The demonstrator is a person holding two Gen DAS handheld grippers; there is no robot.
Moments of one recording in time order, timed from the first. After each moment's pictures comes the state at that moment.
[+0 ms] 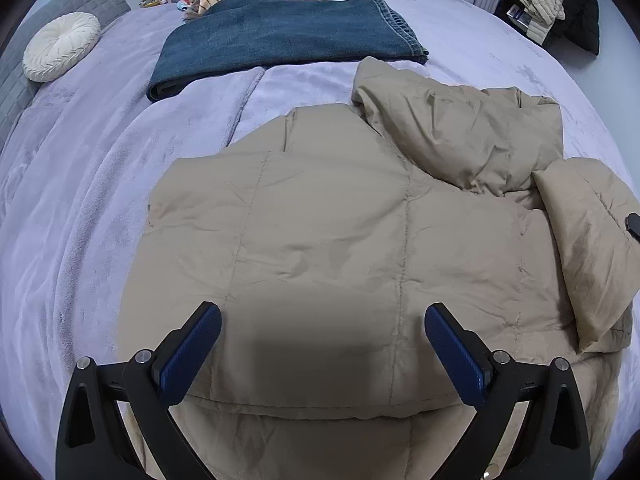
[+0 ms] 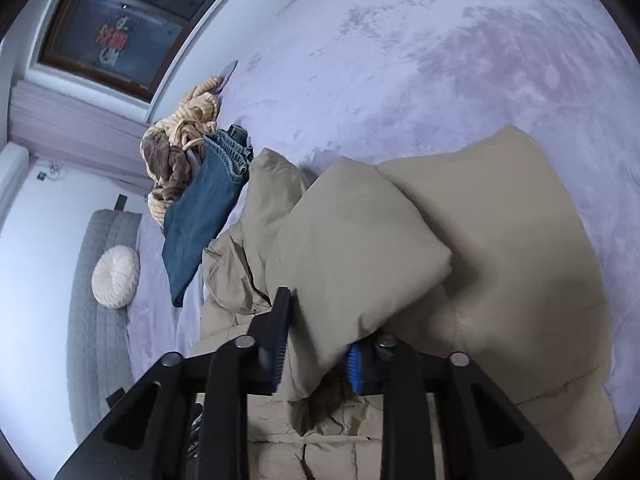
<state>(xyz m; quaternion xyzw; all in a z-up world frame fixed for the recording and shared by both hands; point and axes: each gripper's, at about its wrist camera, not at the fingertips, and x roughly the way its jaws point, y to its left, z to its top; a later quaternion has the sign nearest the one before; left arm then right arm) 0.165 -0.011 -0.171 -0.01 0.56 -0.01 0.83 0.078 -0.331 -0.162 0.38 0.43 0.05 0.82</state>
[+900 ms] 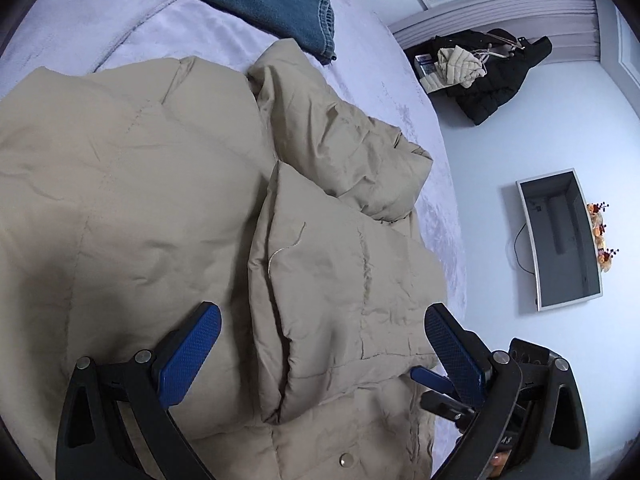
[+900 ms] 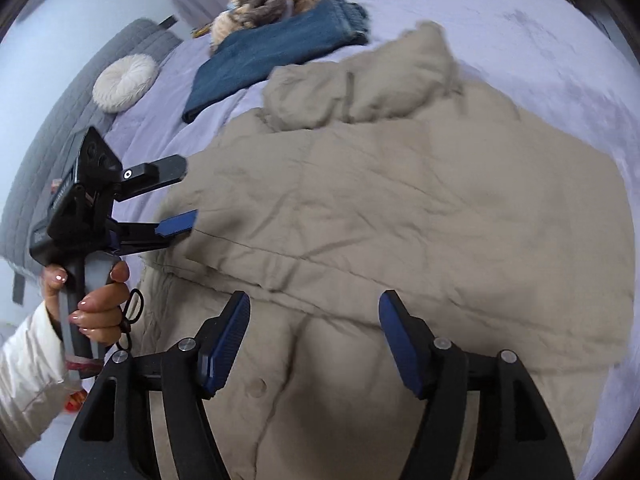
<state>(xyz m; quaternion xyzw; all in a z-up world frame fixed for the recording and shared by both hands) 0.192 0.014 -0.199 -0.31 0.56 -0.27 0.72 0.019 -0.259 -0.178 0.19 0.55 0.15 0.80</state>
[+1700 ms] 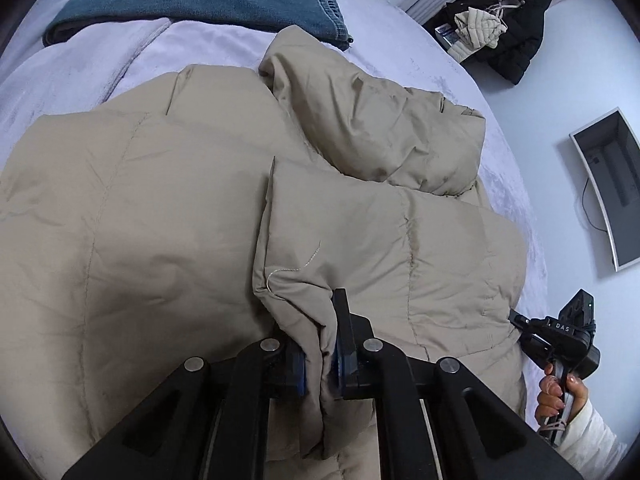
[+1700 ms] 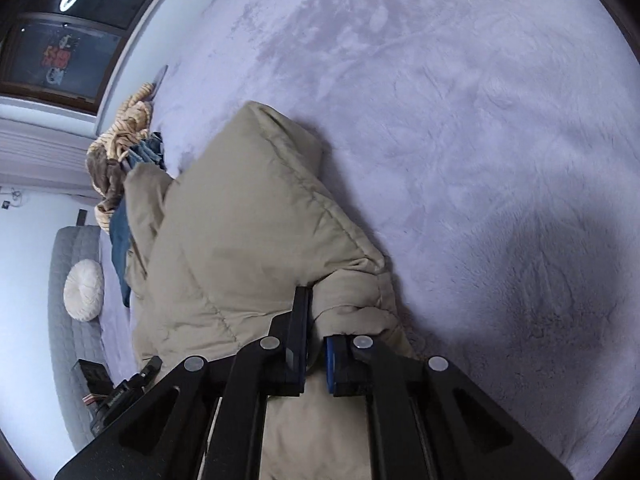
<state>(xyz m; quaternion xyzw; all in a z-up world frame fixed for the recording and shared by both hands) 0.188 -0.009 -0.213 -0.16 0.57 -0.21 0.78 -0.009 -0.441 -0.240 0.44 0.49 -0.03 0.75</state>
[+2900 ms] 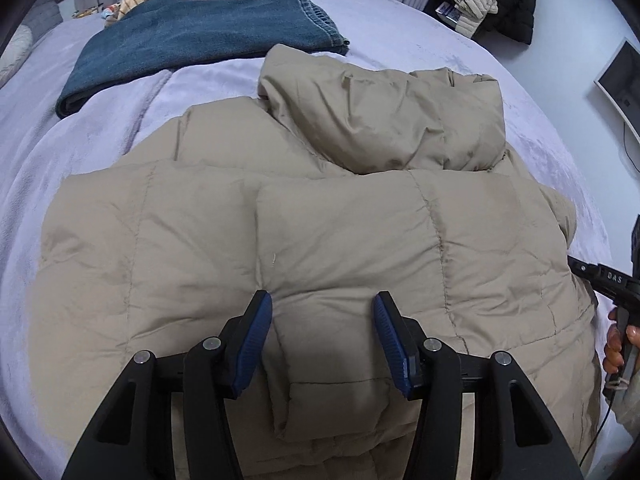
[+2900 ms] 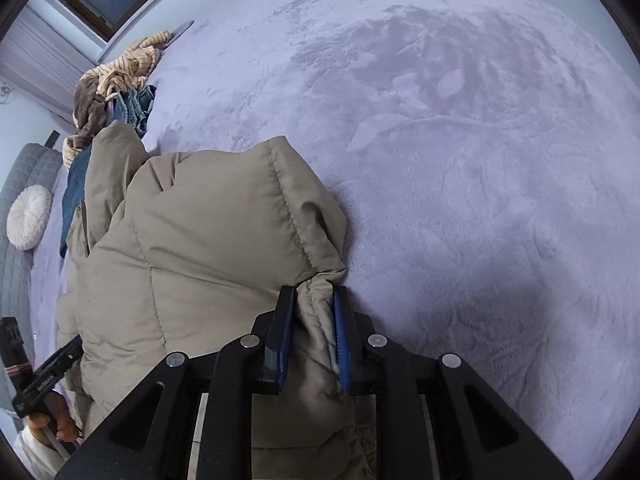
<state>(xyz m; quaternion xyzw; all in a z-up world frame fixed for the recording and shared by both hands) 0.176 -0.033 -0.203 -0.03 0.54 -0.14 0.83 0.043 -0.421 -0.217 0.21 0.51 -0.05 0.83</state>
